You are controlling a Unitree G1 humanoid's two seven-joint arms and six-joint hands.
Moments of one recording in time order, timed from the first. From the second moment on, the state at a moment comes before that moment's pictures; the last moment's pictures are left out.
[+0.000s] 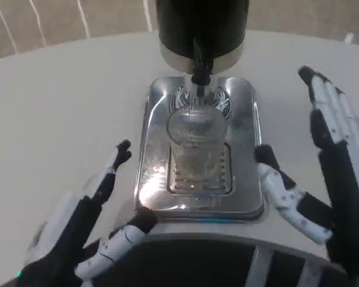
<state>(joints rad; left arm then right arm) 0.08 0.37 0.02 -0.10 0.29 -0.45 -0.04 0.15 0.03 0.18 -0.82 -1.01 0.11 0.08</state>
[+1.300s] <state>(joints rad) 0.12 0.39 0.03 -0.09 0.51 -0.48 0.05 -0.29 0.06 0.21 -0.62 -0.62 0.29 0.11</state>
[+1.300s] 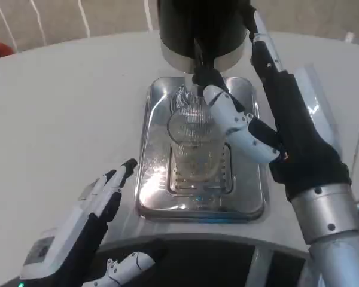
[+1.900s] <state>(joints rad) 0.09 0.39 0.04 -0.03 0.55 -0.47 0.10 -0.42 0.03 0.20 -0.48 -0.45 0.29 0.11</state>
